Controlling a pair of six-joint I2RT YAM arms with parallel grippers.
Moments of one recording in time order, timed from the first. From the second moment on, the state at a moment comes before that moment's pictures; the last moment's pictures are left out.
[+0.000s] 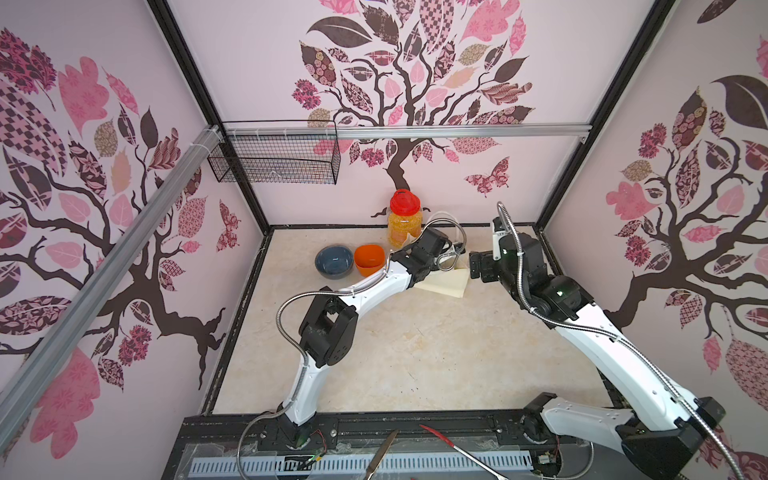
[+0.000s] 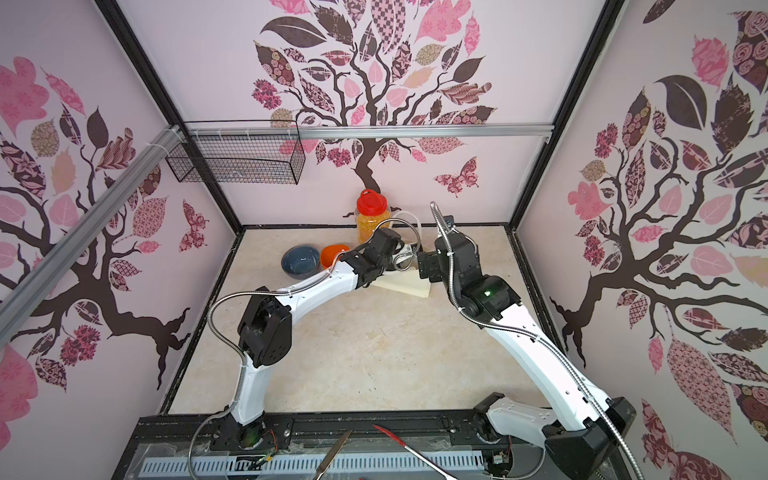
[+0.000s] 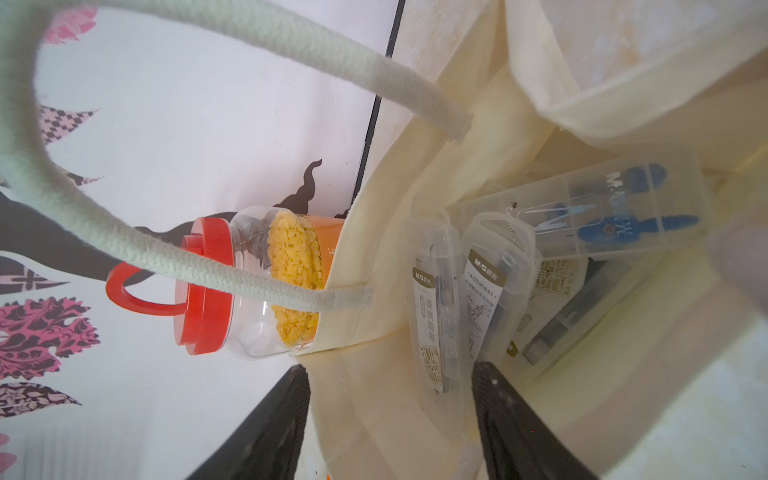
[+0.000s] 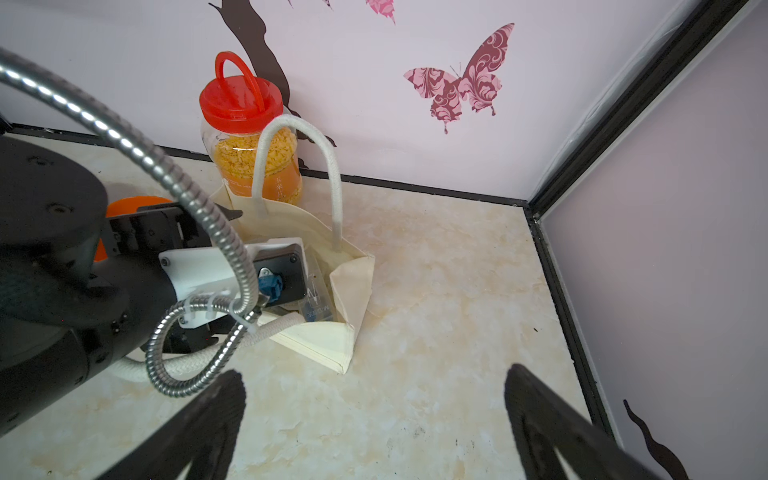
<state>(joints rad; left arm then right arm) -0.74 2.12 1.88 -0.39 -0.36 0.78 0.53 1.16 1.28 -0.62 0.47 0.12</state>
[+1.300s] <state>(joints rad) -0.05 1.45 0.55 0.28 -0.42 -0.08 0.06 1.46 0.31 0.80 0.35 0.18</state>
